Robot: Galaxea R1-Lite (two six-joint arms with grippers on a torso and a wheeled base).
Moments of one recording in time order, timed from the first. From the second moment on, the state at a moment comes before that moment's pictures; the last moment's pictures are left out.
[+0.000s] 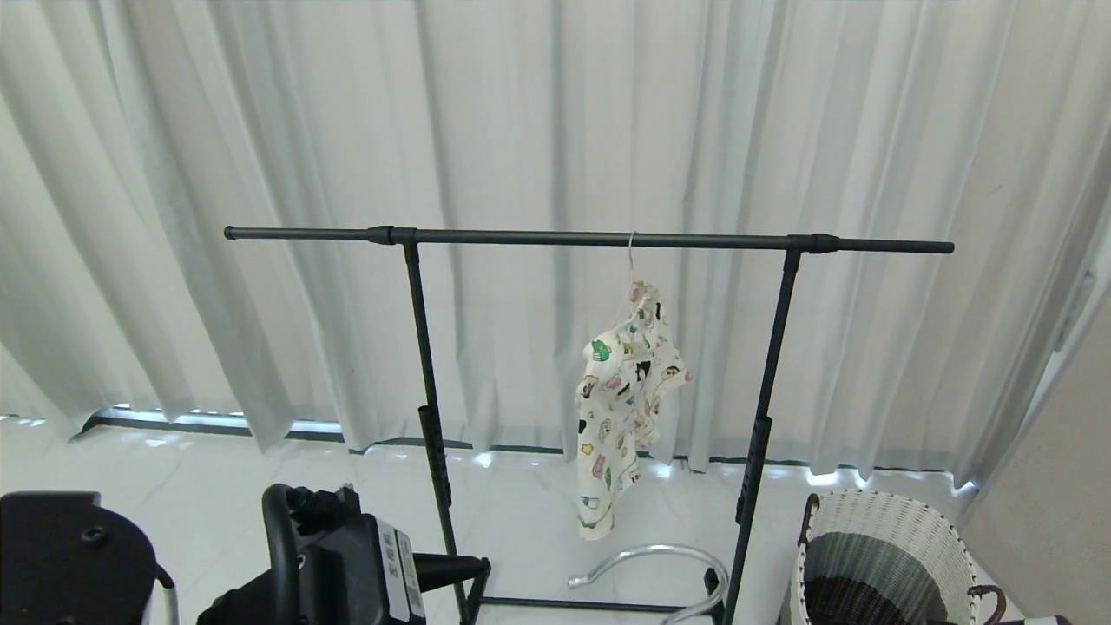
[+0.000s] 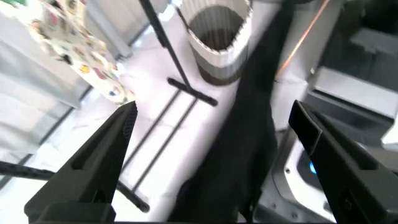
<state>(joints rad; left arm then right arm) -1.00 1.21 -0.51 -0.16 -0.06 0.14 1.14 1.39 0.00 -1.22 0.12 -0.02</state>
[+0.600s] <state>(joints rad) -1.00 1.17 -0.42 -0.16 -0.18 0.18 1.20 1.37 0.00 -1.22 0.12 -0.04</state>
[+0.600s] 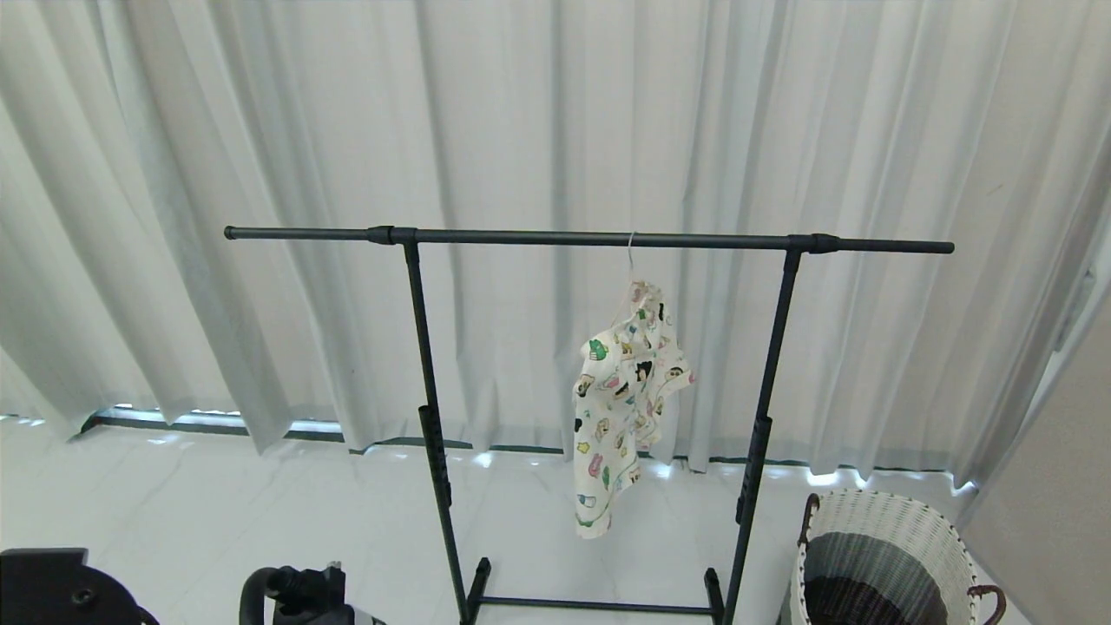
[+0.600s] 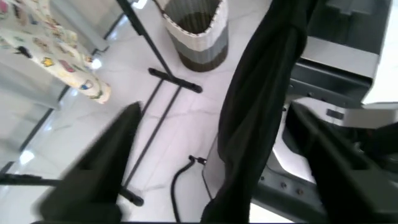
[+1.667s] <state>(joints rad) -0.90 1.18 -0.32 -0.16 -0.11 0.22 1.17 1.36 0.00 -1.21 0.11 -0.03</state>
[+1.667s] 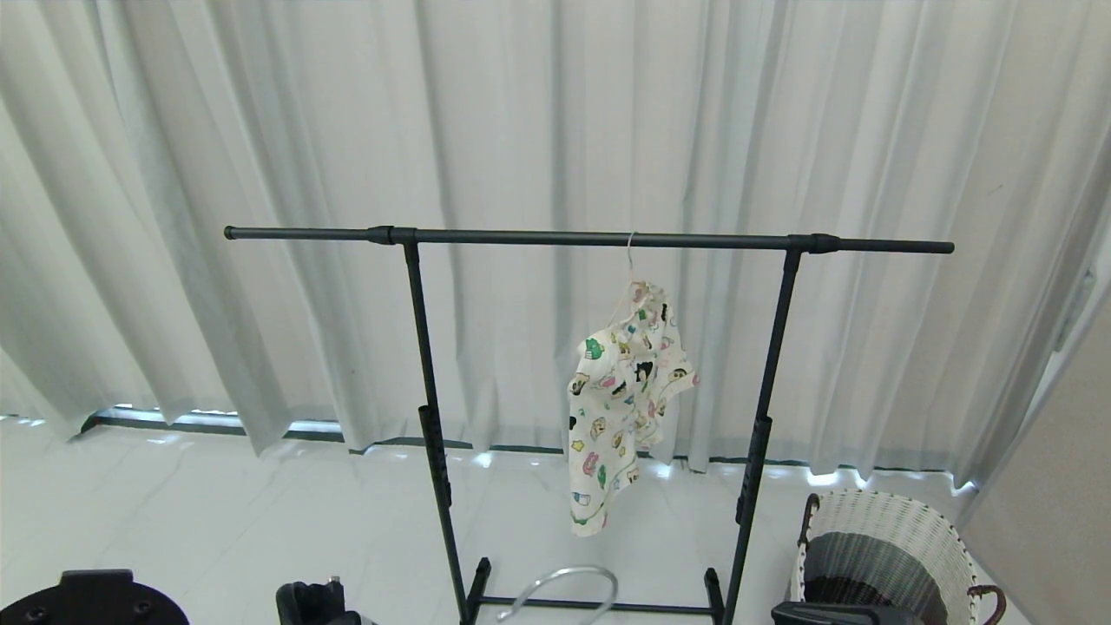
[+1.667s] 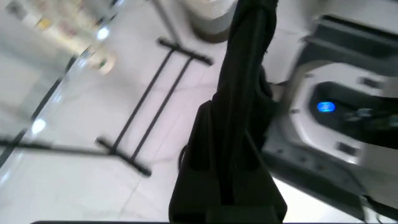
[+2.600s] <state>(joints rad) -0.74 1.25 -0.53 -0.30 0.05 0.08 1.12 1.80 -0.29 -1.21 -0.09 0.56</state>
